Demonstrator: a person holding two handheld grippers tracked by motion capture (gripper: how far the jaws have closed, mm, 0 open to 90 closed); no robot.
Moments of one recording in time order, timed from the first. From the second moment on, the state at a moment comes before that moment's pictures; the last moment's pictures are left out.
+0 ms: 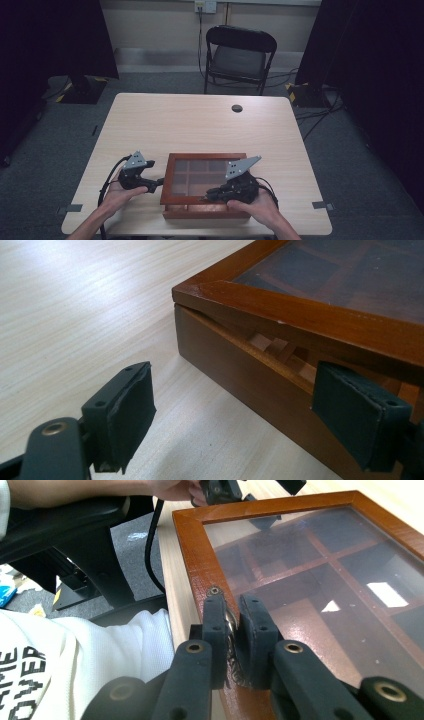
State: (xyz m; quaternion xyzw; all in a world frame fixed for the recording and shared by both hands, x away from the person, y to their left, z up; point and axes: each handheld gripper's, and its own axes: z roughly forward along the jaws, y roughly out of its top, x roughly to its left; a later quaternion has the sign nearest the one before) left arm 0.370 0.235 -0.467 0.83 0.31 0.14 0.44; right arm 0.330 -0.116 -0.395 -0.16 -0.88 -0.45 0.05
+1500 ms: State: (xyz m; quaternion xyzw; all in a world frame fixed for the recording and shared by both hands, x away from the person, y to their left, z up) left arm 0.359 0.225 -0.447 0.80 0.29 0.14 0.50; right arm 0.337 -0.161 -0.382 -0.21 -0.84 -0.50 0.01
